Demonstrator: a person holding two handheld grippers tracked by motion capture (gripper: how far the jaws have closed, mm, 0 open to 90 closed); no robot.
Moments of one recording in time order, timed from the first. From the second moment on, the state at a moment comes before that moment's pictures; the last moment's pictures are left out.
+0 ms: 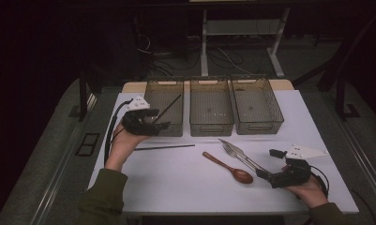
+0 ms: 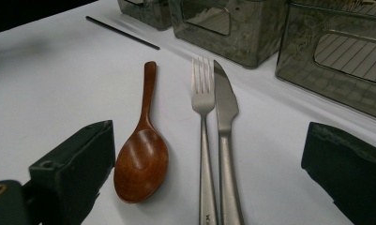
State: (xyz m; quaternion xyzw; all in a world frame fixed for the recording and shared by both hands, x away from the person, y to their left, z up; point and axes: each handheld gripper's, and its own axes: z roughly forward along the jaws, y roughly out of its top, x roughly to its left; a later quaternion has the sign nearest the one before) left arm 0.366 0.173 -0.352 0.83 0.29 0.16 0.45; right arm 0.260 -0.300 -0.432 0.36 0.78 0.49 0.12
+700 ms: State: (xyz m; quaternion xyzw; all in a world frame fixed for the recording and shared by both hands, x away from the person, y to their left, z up) left arm 0.330 0.203 -0.408 0.84 0.31 0.16 0.40; right arm 0.259 -0.300 -0.432 0.36 0.79 0.49 0.13
